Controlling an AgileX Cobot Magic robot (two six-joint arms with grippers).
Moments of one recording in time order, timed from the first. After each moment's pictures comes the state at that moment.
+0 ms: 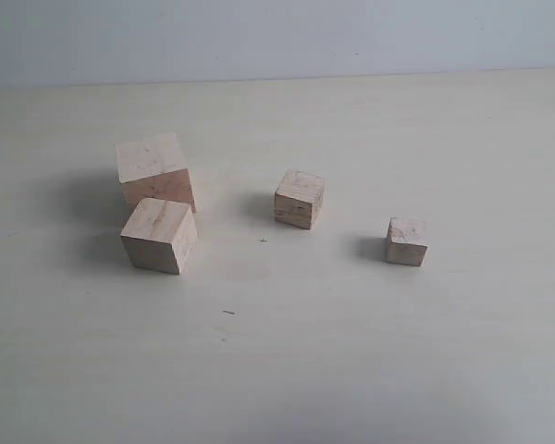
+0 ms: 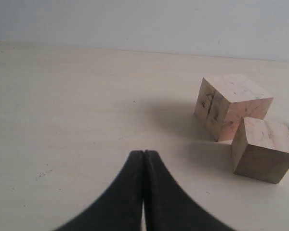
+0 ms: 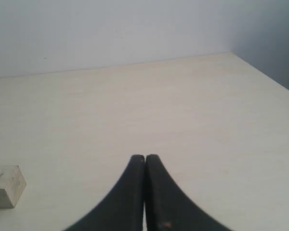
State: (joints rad) left arm 0.04 0.01 0.00 -0.24 0.37 0.18; right arm -0.02 0.01 0.00 0.00 0.34 0.04
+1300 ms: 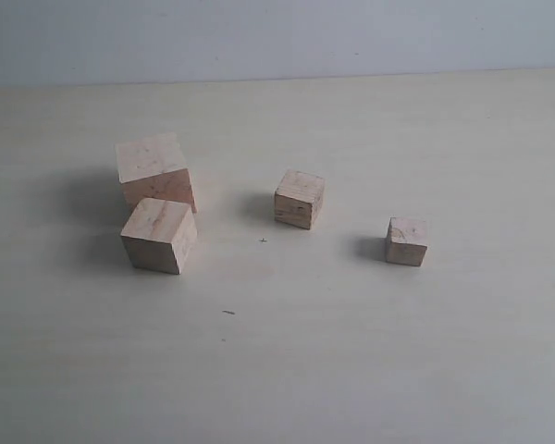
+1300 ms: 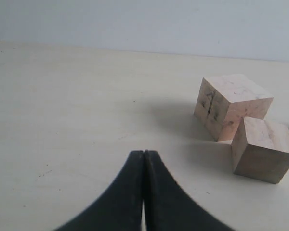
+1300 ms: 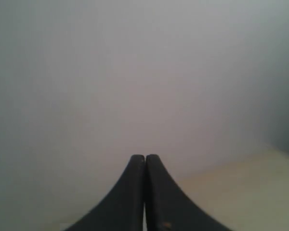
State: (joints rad) left arm 0.04 0.01 0.00 -0.24 0.37 0.18; right arm -0.02 0.47 -0.69 0.19 0.36 0.16
